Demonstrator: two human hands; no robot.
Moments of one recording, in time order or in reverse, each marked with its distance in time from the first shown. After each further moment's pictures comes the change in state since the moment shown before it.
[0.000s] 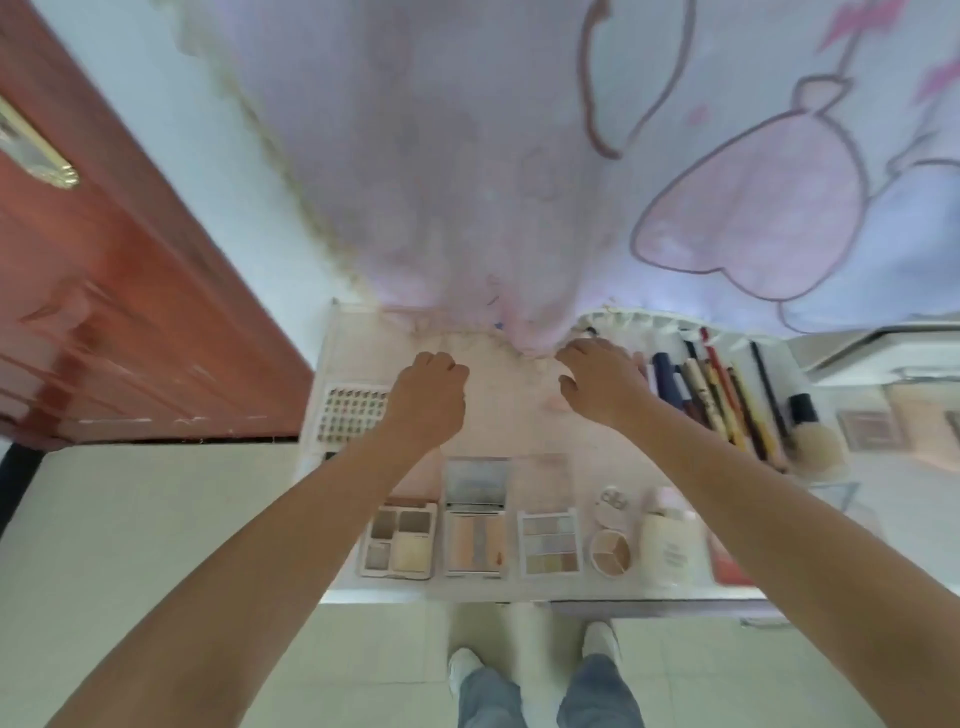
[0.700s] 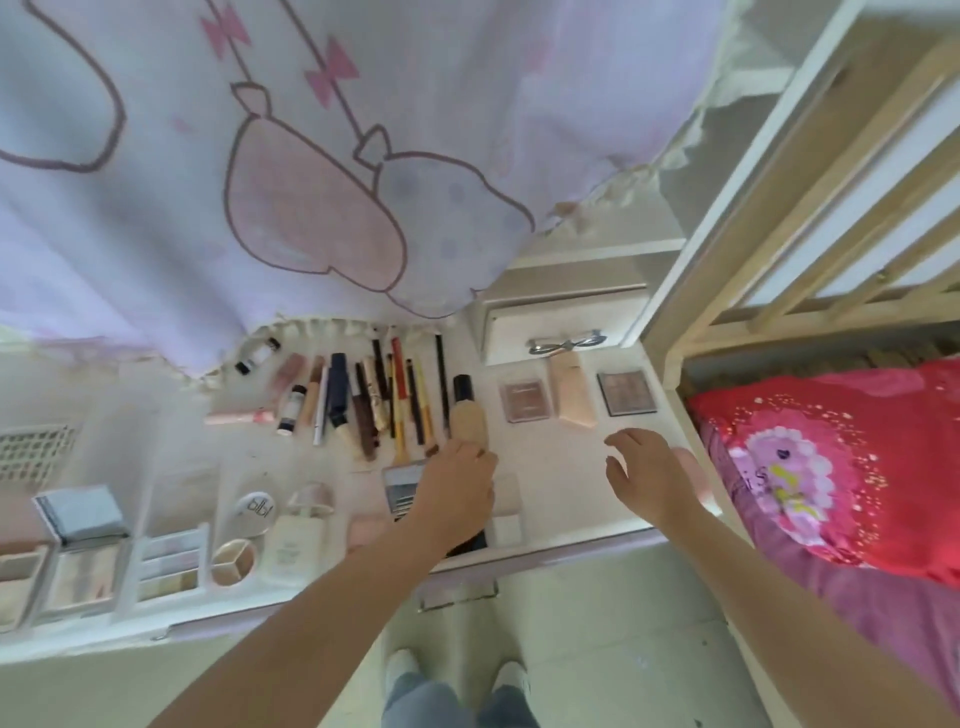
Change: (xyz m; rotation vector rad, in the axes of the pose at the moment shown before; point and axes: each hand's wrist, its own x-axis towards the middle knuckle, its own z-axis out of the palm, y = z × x) left_hand 0.020 0.433 0.066 -0.131 -0.128 0.249; right_hand -0.269 0.386 0.046 0.287 0.202 0.351
